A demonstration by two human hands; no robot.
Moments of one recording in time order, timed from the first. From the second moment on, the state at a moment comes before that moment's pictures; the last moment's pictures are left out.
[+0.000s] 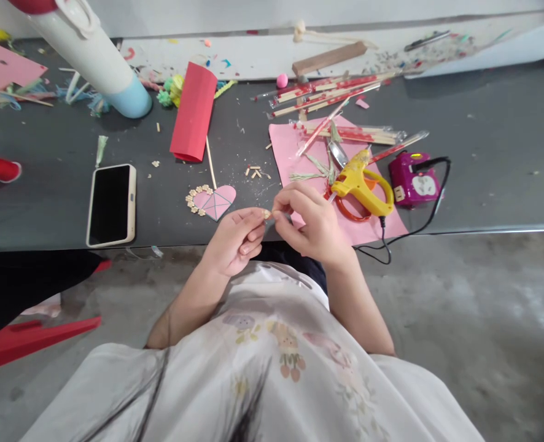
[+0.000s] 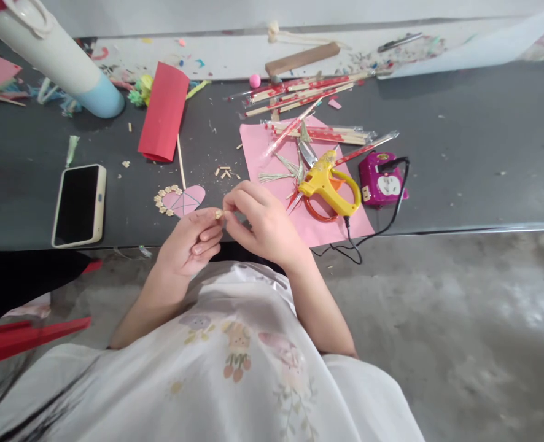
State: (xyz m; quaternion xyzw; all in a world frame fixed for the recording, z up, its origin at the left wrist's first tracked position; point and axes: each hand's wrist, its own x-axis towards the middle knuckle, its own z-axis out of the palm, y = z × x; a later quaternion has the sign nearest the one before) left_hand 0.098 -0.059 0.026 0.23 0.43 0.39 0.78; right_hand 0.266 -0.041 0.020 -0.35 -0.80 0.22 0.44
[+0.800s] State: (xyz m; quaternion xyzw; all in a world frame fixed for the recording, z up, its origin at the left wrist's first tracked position) left_hand 0.101 -0.061 0.023 0.28 0.45 0.45 0.72; right_hand 0.269 -0.041 0.016 -0.40 -0.77 0.22 0.44
